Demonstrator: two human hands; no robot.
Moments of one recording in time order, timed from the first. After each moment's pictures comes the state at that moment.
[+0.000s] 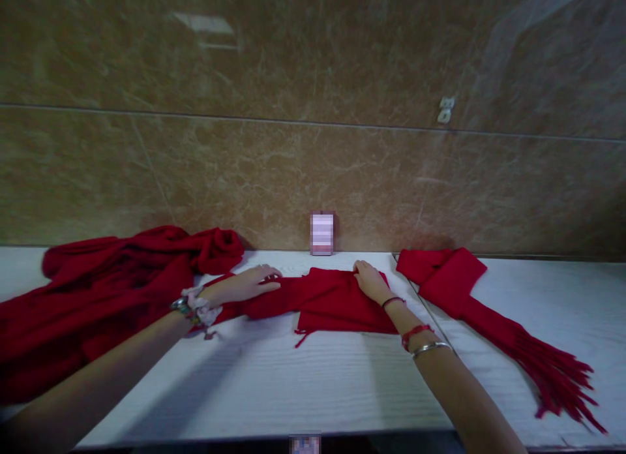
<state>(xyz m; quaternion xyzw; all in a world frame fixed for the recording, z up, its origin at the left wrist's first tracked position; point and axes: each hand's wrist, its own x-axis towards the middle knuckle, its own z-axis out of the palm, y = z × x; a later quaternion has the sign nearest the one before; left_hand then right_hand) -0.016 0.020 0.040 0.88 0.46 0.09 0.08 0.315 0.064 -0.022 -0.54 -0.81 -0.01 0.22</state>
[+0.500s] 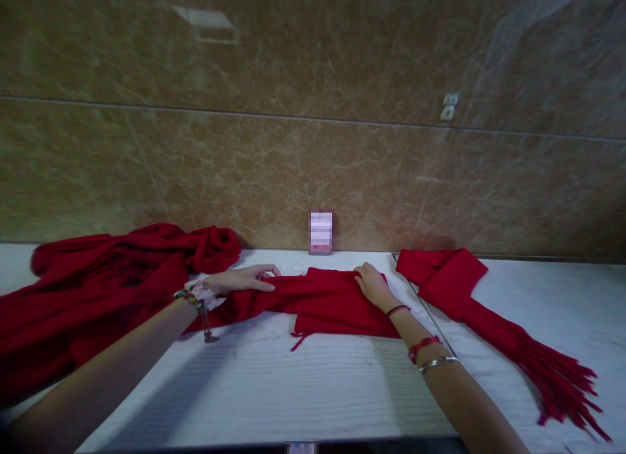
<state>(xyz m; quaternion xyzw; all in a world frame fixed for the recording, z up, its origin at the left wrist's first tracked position) -0.017 0.023 0.059 0.79 0.44 0.11 0.40 0.323 0.051 -0.027 -0.52 -0.82 -0.03 0.23</state>
